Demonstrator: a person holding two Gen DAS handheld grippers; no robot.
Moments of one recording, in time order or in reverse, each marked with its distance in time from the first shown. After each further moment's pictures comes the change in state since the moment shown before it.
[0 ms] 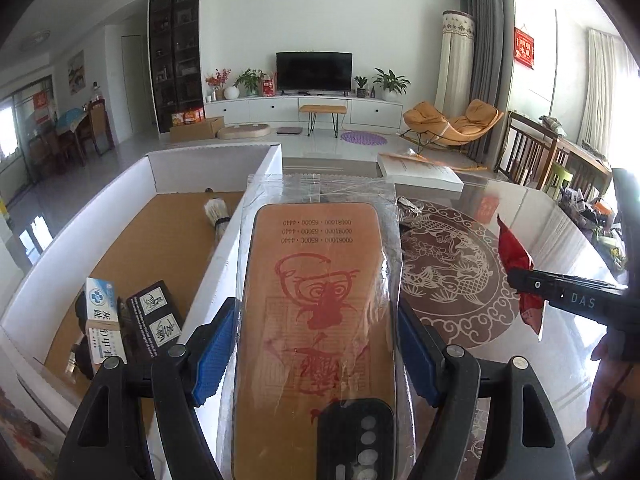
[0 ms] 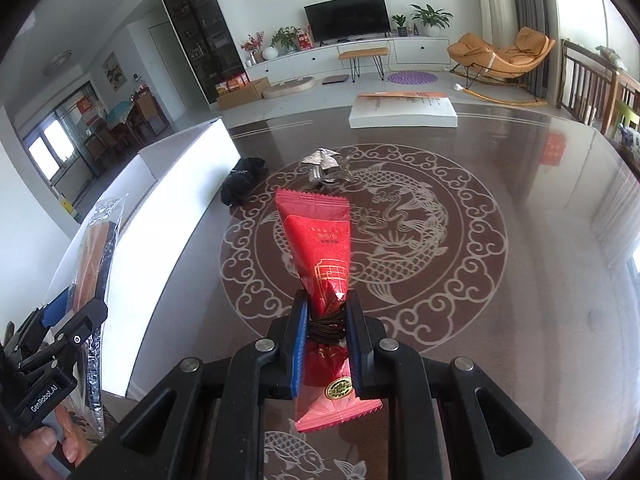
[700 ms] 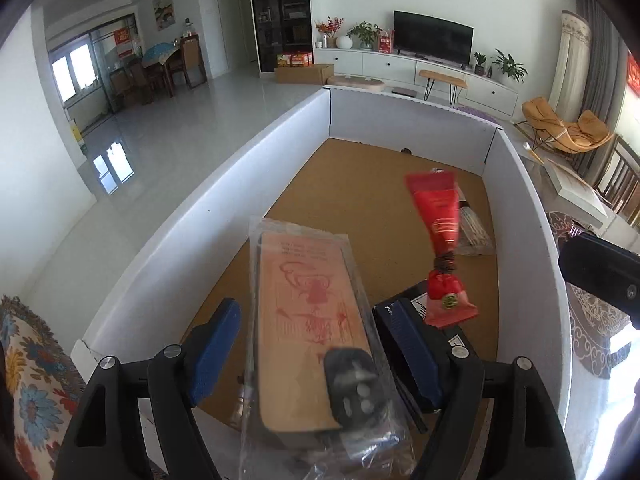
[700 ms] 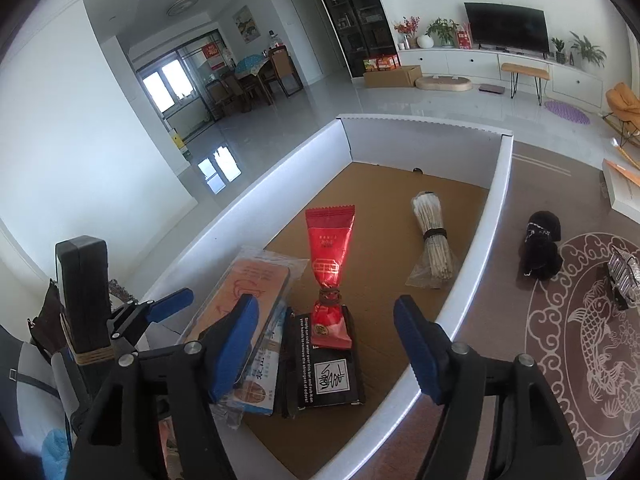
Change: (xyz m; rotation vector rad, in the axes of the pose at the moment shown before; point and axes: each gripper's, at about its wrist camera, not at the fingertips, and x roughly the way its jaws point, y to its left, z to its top) left arm 0.062 0.223 0.005 -0.193 0.171 0.299; right arm 0.099 0.243 0.033 -0.288 0.029 0.311
